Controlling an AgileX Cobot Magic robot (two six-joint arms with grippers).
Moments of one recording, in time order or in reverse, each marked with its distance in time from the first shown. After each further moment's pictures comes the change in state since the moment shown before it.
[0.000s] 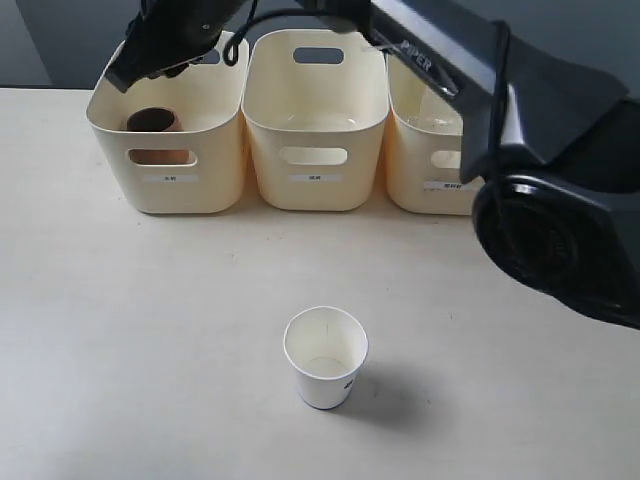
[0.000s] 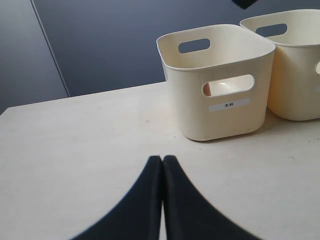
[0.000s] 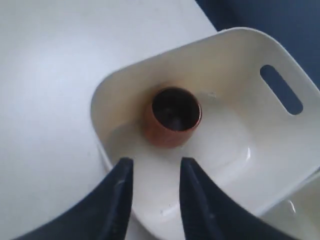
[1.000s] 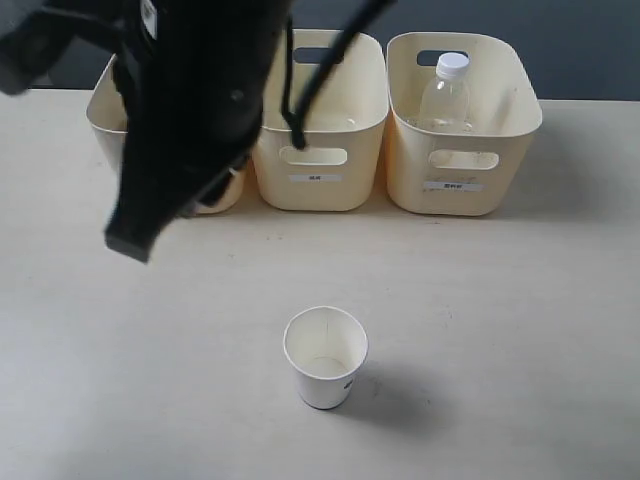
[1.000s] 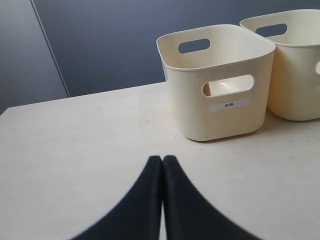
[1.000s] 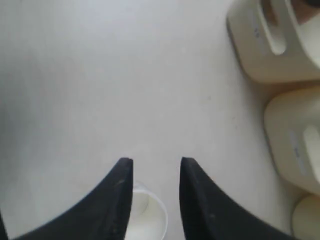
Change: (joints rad) left arm 0.000 0.000 0.000 0.000 0.000 0.000; right arm 0.273 -0.595 0.741 -0.160 0.195 0.117
